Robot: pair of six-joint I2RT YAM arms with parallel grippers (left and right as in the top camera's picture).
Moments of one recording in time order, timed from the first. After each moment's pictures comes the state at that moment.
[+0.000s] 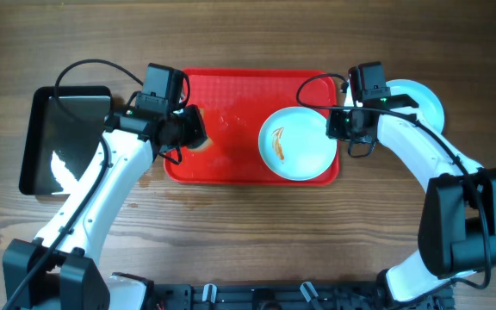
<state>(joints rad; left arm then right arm) -0.27 1.52 1.15 -0.77 0.10 -0.55 0.15 1.77 1.11 -0.60 -0.10 0.31</state>
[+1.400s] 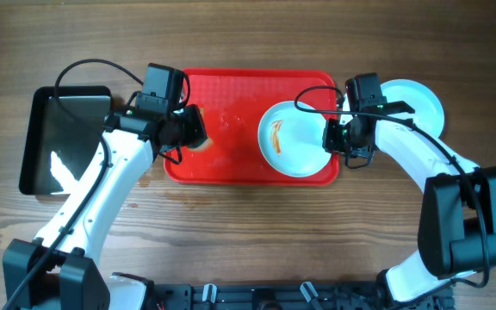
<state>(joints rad) -0.27 1.52 1.15 -0.77 0.10 -0.55 0.16 1.77 1.05 -0.64 -0.20 0.35</state>
